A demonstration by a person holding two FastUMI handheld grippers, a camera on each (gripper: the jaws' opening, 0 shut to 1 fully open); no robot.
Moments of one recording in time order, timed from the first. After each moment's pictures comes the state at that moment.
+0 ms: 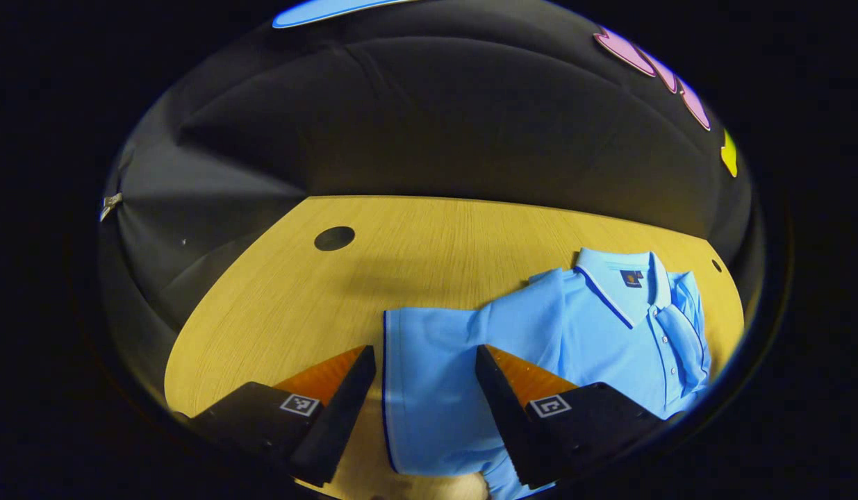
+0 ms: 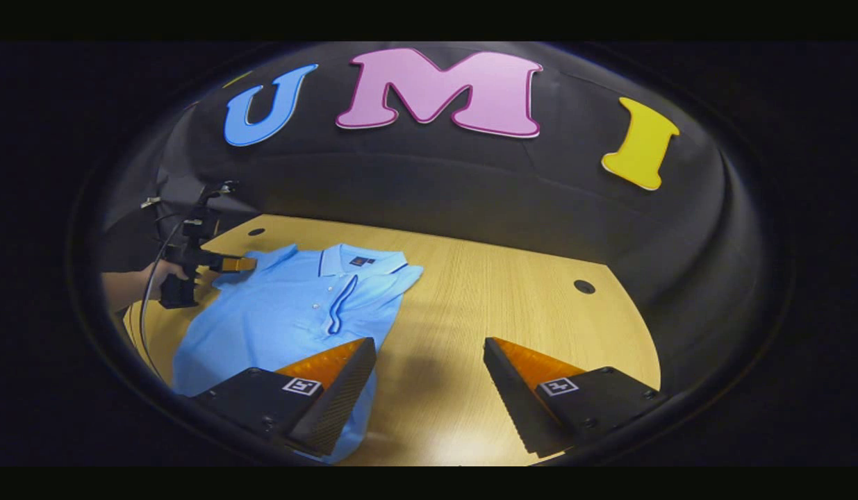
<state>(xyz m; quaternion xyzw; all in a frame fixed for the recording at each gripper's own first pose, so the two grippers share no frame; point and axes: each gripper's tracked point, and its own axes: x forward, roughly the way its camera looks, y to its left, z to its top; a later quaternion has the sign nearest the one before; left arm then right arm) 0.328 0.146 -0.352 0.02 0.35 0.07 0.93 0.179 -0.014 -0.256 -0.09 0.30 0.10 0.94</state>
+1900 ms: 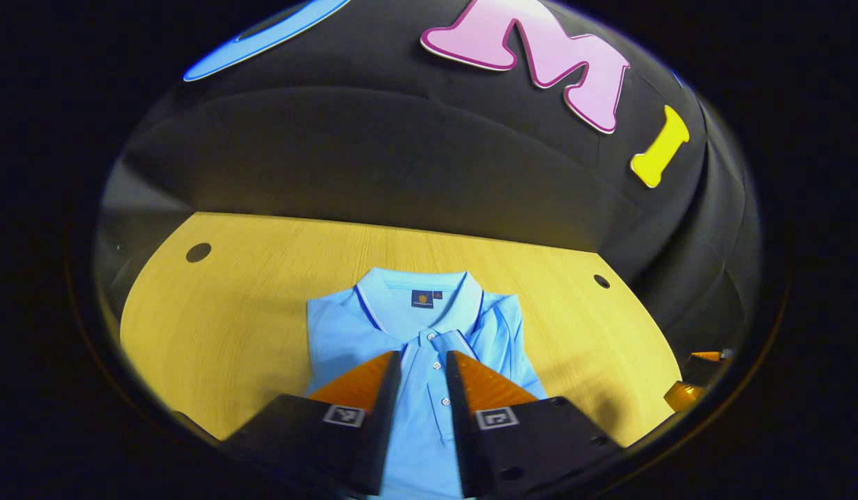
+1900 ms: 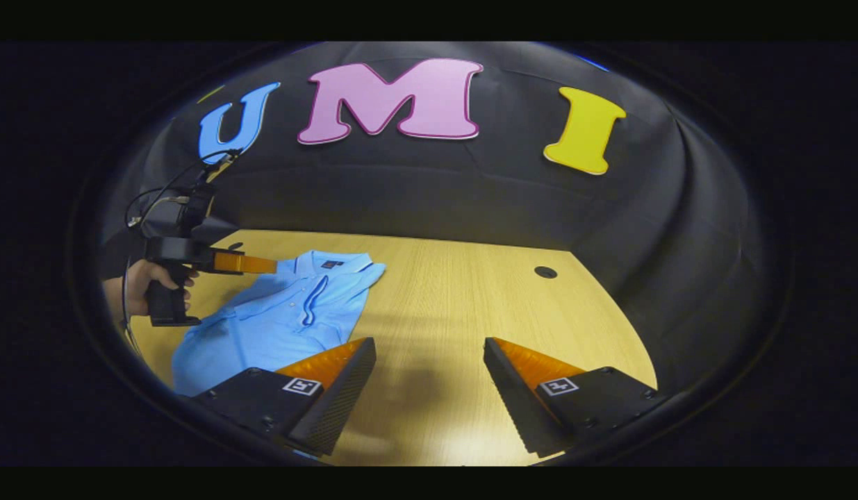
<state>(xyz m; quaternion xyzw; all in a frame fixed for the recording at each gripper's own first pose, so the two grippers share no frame) 0.300 -0.081 -0.295 -0.05 0.34 -0.08 0.93 0.142 -0.068 -0.238 -0.05 0.28 0.04 0.96</state>
